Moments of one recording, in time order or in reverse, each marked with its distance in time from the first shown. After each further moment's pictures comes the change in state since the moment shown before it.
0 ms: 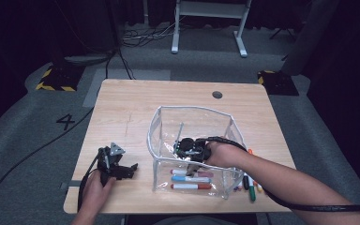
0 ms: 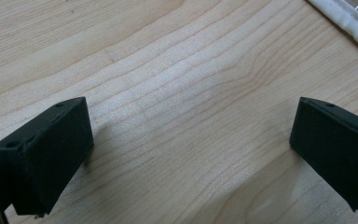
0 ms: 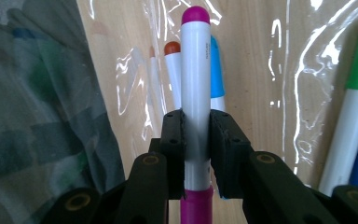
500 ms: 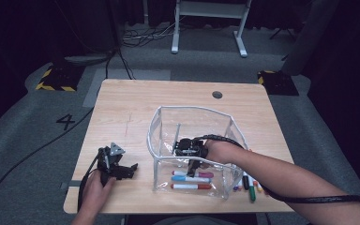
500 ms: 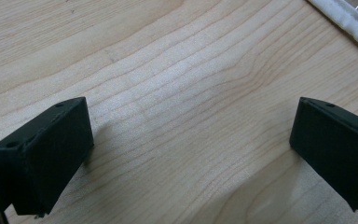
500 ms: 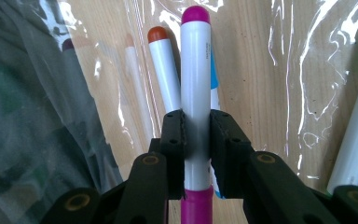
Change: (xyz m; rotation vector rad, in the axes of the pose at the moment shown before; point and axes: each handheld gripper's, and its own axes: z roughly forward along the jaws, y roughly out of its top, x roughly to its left) left arm 0.000 0.000 0.000 0.000 0.000 0.000; right arm -0.016 0.006 0.017 0.083 0.029 0.042
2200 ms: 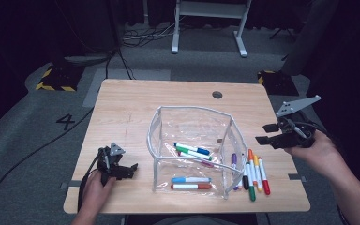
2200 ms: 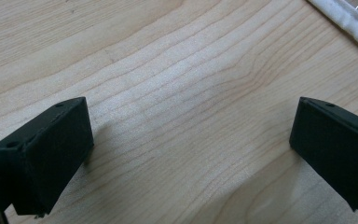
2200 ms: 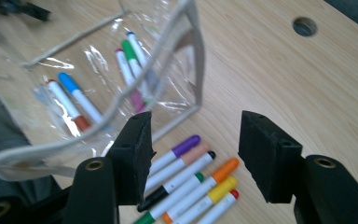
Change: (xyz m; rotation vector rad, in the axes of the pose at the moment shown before) left arm 0.000 0.000 0.000 0.000 -0.001 -0.001; right arm 0.018 -0.247 -0.138 -0.688 -0.440 0.376
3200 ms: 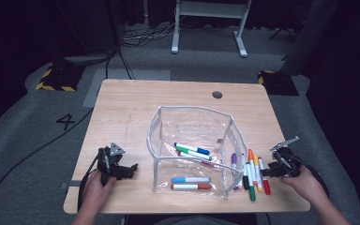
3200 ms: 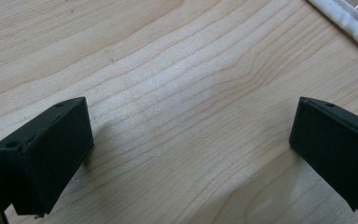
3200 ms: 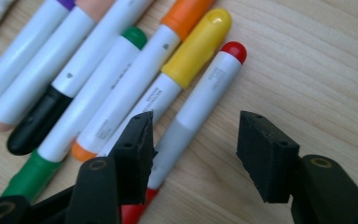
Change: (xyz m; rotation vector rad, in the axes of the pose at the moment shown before) left arm 0.000 0.000 0.000 -0.001 0.001 -0.002; right arm -0.040 -0.142 0.121 0.277 -0.020 0.290
